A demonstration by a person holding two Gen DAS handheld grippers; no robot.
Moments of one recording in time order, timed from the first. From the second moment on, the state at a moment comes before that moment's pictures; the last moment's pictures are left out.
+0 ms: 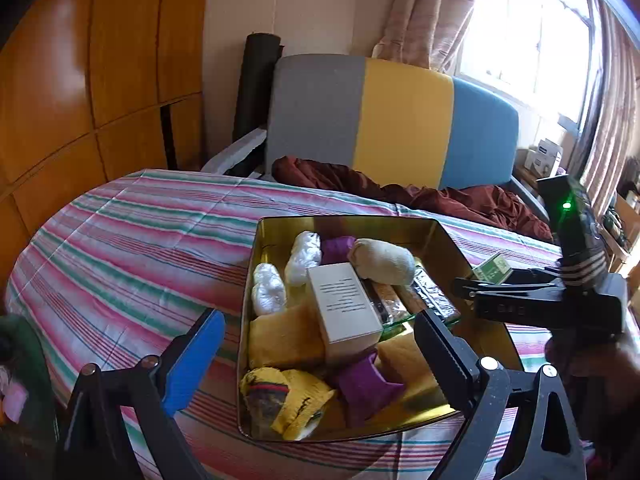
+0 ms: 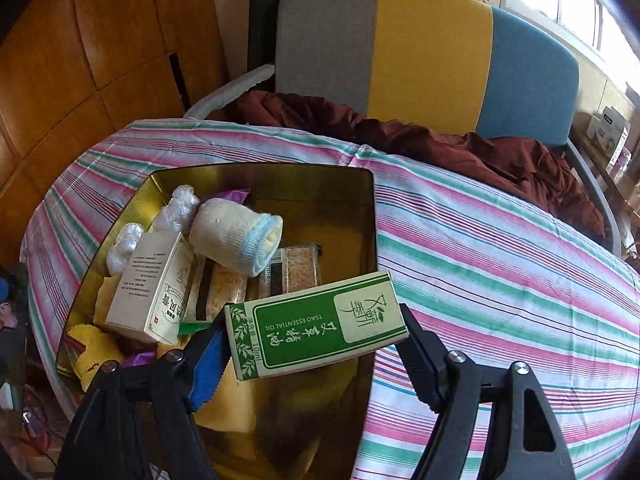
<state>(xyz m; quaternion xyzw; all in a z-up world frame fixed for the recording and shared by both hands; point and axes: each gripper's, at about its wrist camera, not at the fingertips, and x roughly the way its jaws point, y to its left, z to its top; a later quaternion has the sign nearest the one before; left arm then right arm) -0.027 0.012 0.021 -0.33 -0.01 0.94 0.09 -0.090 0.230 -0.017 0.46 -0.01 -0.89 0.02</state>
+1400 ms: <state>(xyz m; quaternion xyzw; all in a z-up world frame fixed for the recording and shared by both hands) 0.014 -0.001 0.008 -0.33 -0.01 0.94 0.00 0.016 0.223 0.008 0.37 -0.03 -0.92 -0.12</state>
